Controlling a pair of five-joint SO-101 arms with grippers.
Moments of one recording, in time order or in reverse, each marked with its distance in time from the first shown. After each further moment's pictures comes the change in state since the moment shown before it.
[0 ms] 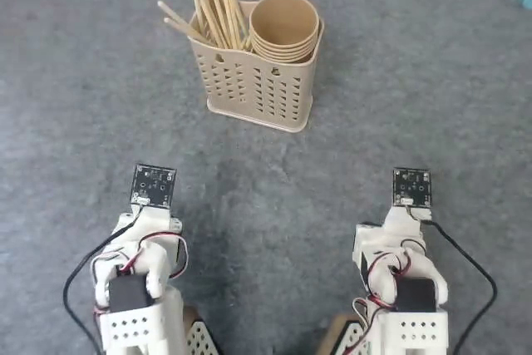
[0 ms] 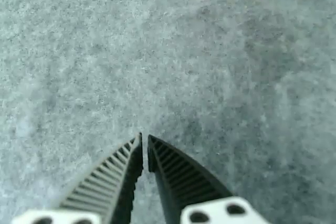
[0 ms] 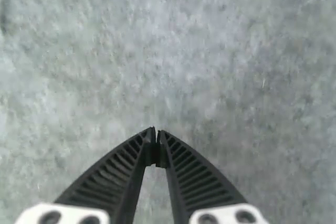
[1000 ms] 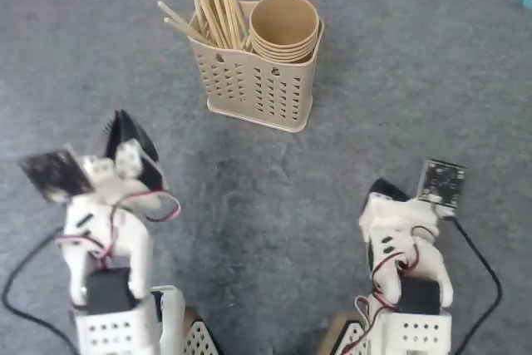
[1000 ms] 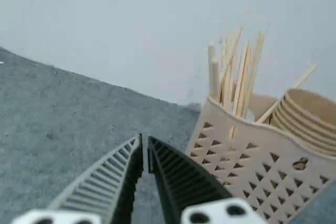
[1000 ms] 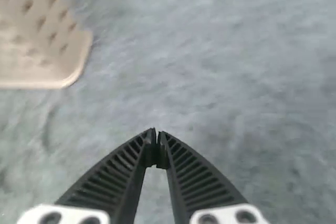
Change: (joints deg) left arm 2.9 15.4 -24.7 -31.2 32.2; right arm 4.6 0.0 -2.7 -17.8 -7.8
